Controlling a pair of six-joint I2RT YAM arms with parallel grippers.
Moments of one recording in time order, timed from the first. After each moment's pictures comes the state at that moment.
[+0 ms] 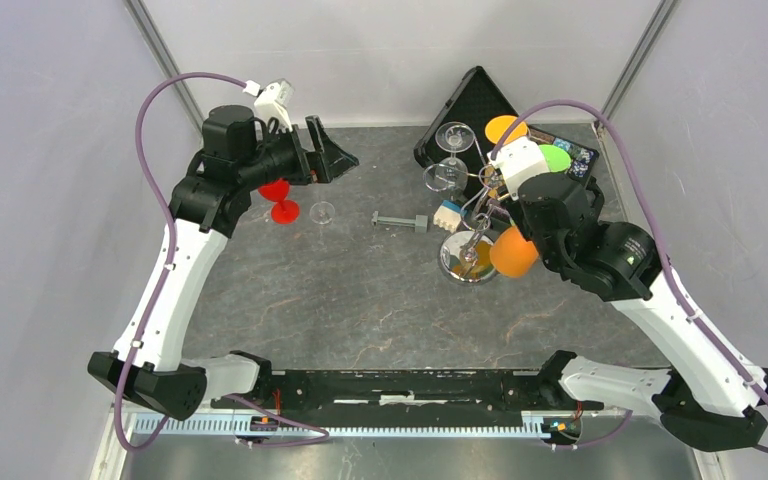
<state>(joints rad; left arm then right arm) -0.31 1.25 1.54 -0.63 0.43 -0.43 0.80 1.06 1.49 -1.02 0.68 -0.13</state>
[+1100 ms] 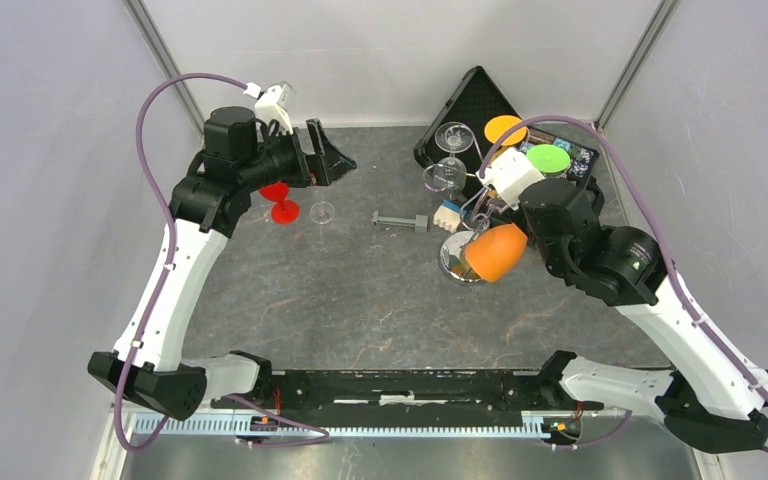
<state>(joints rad) -0.31 1.25 1.54 -0.67 0.39 -0.39 0.82 1.03 1.48 -1.04 0.72 -0.32</state>
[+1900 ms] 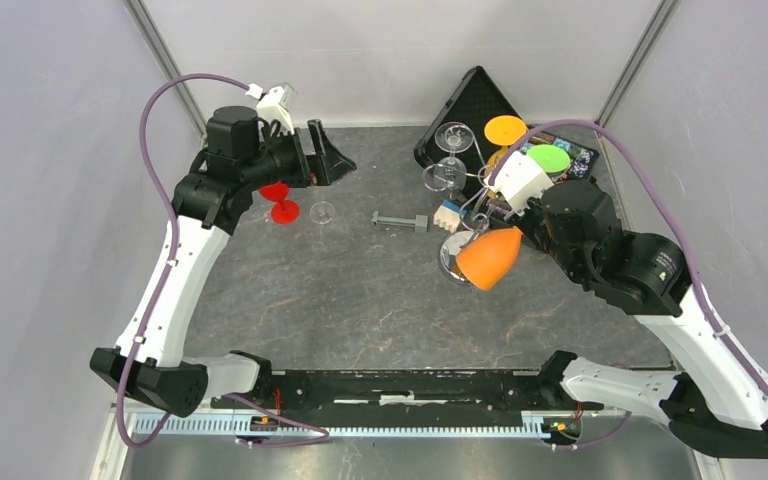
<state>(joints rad) -0.30 1.27 1.54 -0.68 0.39 -0.39 0.84 1.00 1.54 -1.07 0.57 -0.34</state>
